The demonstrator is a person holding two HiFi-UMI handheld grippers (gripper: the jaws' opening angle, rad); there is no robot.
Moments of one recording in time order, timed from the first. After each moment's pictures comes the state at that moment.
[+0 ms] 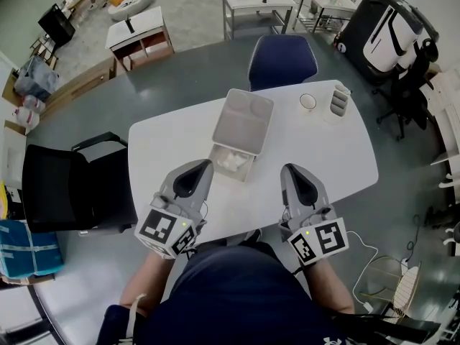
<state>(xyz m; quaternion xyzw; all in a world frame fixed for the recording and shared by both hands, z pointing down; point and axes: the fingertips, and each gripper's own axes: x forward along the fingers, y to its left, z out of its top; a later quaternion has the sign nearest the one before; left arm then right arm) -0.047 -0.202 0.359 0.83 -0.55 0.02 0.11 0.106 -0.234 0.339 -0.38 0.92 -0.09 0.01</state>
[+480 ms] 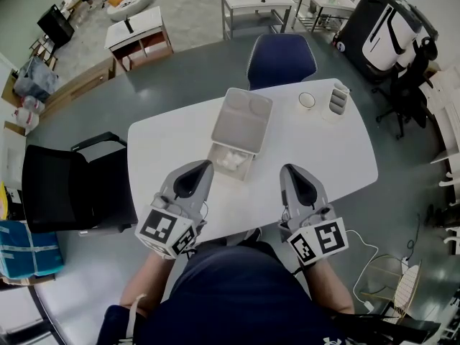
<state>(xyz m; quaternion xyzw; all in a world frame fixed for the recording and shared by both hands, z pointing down) -0.044 -0.199 0.362 0.83 -0.55 0.02 0.12 0.108 -0.230 0.340 -0.38 0.92 -0.10 0.02</state>
